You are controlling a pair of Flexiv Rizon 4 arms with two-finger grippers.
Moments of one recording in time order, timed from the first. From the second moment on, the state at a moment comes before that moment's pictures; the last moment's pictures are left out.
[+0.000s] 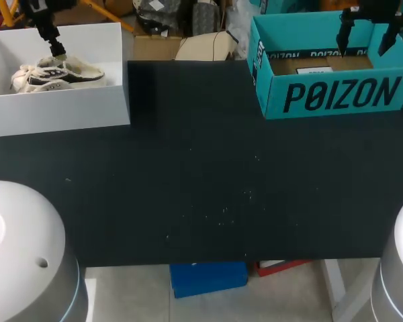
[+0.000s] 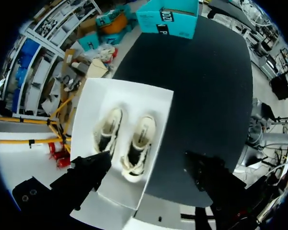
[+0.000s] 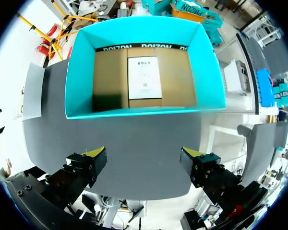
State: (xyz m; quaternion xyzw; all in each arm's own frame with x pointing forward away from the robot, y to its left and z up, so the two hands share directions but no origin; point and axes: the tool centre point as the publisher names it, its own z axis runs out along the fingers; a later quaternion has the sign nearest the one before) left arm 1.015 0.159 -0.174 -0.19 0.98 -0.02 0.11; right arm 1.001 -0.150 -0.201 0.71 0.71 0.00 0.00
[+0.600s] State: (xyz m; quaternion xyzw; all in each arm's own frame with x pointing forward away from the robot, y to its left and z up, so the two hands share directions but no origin) left arm 1.048 0.225 -0.257 0.10 0.99 0.01 0.08; right arm 1.001 -0.150 -0.201 0.71 0.71 0.00 0.00
